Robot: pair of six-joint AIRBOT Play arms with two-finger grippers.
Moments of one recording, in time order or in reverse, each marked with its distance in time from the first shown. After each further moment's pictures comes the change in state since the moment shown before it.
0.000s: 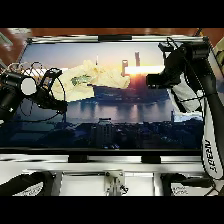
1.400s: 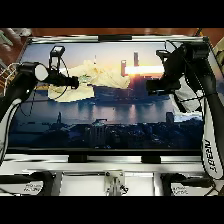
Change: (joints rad) left arm 0.068 -0.315 0.265 -0.123 0.425 -0.010; right arm 0.000 -0.001 -0.001 0.048 -0.151 -0.008
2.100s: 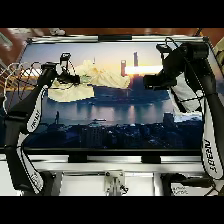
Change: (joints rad) left arm 0.108 -0.581 0.468 0.045 0.010 0.015; right arm 0.002 0.000 0.000 0.043 0.118 0.021
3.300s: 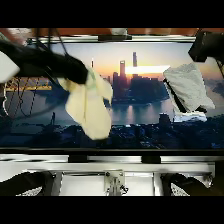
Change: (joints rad) left arm -0.525 0.856 -0.288 -0.021 -0.282 -0.067; right arm 0.000 0.328 0.300 -0.224 -0.184 0.036
